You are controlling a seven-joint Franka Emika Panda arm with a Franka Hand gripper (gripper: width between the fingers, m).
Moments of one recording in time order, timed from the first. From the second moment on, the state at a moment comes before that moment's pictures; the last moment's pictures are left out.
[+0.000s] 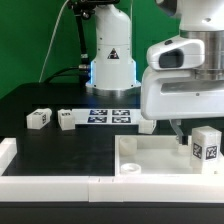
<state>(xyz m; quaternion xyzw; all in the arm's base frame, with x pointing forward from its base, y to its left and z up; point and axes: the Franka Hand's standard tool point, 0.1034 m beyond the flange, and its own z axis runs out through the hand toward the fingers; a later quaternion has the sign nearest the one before) 0.641 0.125 0.074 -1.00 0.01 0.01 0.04</state>
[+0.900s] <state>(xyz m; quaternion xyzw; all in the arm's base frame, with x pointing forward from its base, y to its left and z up) 0.641 0.116 0.069 -0.99 -0.12 0.01 0.04</state>
